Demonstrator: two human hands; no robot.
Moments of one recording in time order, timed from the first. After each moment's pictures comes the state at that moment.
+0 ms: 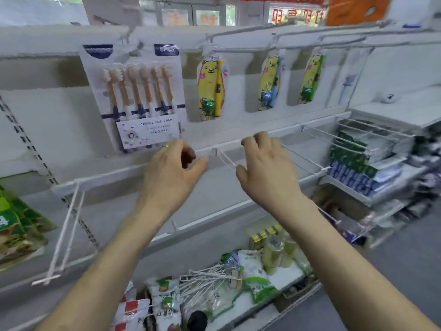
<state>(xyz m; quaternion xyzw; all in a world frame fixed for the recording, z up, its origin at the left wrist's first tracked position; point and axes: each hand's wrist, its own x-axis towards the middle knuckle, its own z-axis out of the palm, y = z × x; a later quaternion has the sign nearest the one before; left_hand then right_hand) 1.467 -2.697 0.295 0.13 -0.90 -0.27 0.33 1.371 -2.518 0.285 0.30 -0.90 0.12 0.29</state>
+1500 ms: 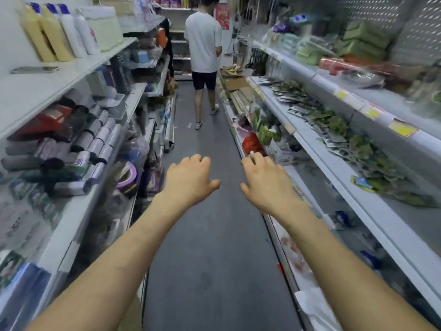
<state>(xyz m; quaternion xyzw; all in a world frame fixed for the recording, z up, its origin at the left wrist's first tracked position) 0.849 -1.650 0.188 -0.49 -0.87 -0.05 0.04 1.008 -1.541 0.193 -0.30 -0.95 -0.07 0.09</state>
